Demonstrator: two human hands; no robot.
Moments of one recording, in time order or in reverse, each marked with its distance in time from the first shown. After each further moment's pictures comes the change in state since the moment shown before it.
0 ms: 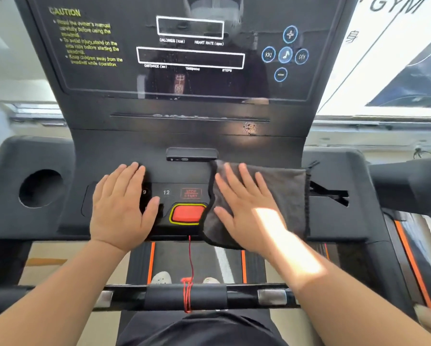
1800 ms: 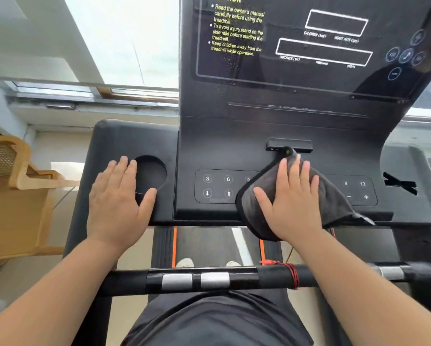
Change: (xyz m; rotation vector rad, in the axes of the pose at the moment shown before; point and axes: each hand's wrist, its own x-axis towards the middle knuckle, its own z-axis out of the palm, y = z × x) left_hand -0.025 -0.203 -0.043 -0.158 -0.242 -0.175; right_hand 0.043 -0.149 0.013 -0.070 0.046 0.499
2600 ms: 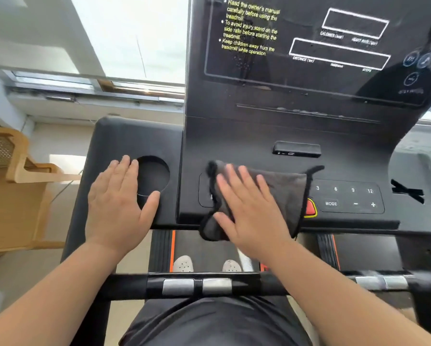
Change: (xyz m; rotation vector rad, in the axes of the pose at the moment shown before) left_hand 0.002 -0.005 0.004 0.032 0.012 0.002; right_hand -0.012 -0.060 0.007 0.020 0.018 -0.512
